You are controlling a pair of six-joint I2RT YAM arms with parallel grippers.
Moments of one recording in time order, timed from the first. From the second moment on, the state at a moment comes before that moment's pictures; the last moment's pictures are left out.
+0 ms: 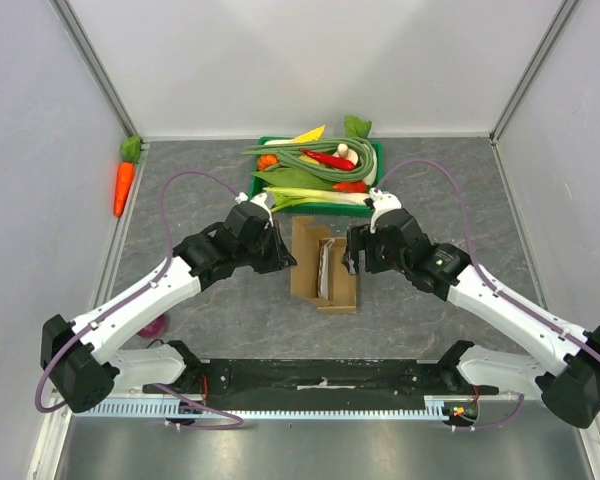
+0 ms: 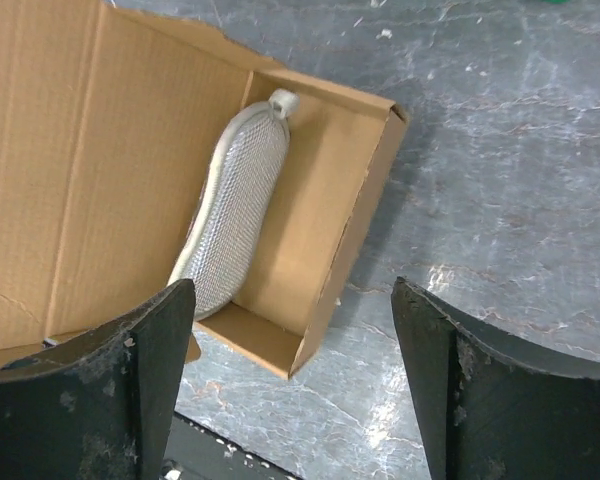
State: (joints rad) left arm -0.75 1.17 1.00 -0.58 0.05 -0.83; right arm 0.73 1.09 0.91 -0.51 0.15 0.44
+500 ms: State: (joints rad) left arm -0.75 1.17 1.04 -0.67 0.02 -0.82; right arm 0.73 1.26 0.77 -0.42 0.12 0.46
